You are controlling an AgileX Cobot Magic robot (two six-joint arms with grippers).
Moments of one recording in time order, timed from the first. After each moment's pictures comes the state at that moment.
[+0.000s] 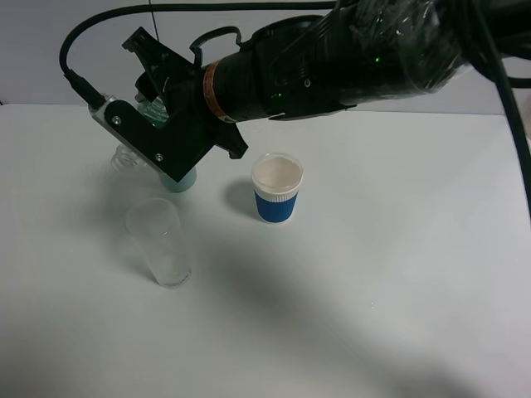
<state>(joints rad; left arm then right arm) 0.06 -0.01 -0.51 0.02 1.05 0.01 0.90 1.88 -1.31 -1.20 0.00 -0.59</state>
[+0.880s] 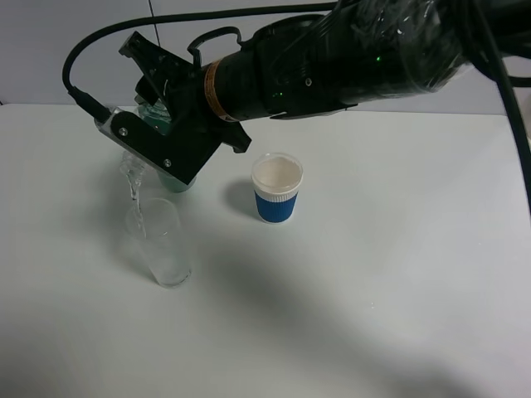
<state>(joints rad) 0.06 -0.01 -0.51 0.02 1.05 0.01 0.89 1.88 -1.31 -1.20 0.00 -0.70</state>
